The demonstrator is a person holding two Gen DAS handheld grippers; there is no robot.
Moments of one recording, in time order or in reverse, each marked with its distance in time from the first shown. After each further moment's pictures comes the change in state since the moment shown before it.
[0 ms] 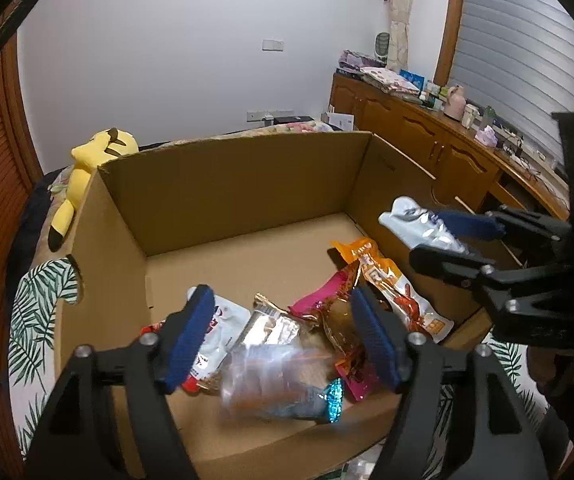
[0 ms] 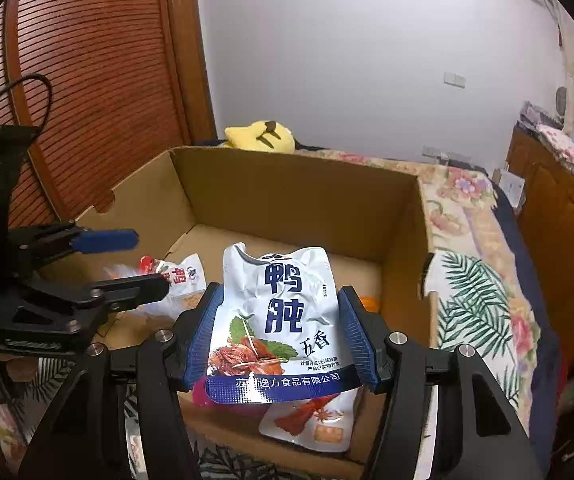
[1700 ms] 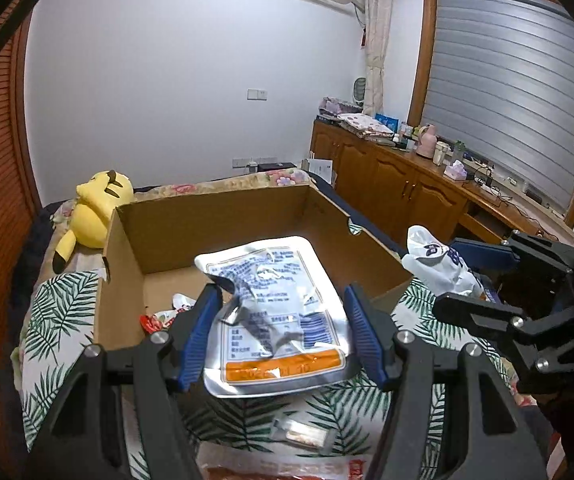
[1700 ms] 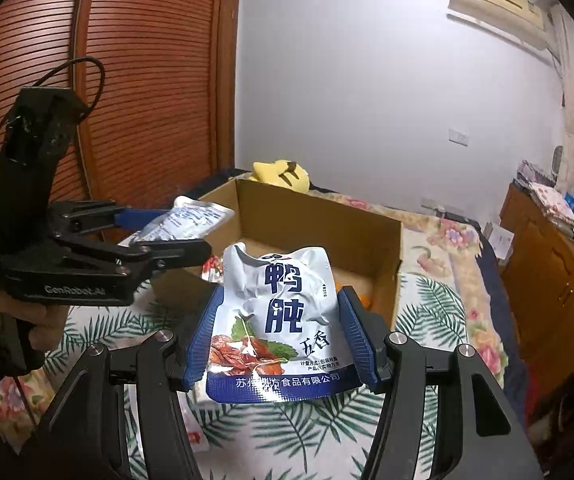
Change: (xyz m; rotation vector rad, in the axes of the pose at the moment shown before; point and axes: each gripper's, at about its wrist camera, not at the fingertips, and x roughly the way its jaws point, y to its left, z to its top) left arm -0.113 -0.032 -0.025 0.018 -0.162 -0.053; right arm -0.128 0.054 -0.037 -0.143 -0.150 -0.018
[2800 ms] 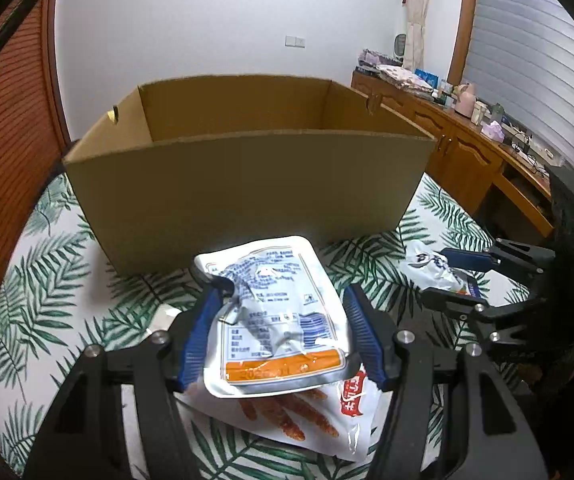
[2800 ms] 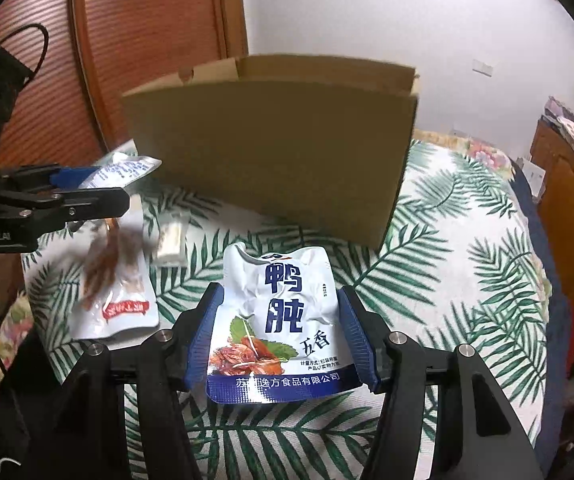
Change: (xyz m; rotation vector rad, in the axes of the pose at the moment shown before) left arm 0.009 -0.046 -0.119 -0.076 0.155 0.146; right arm 0.044 -0.036 -0.138 0.062 0.185 0.128
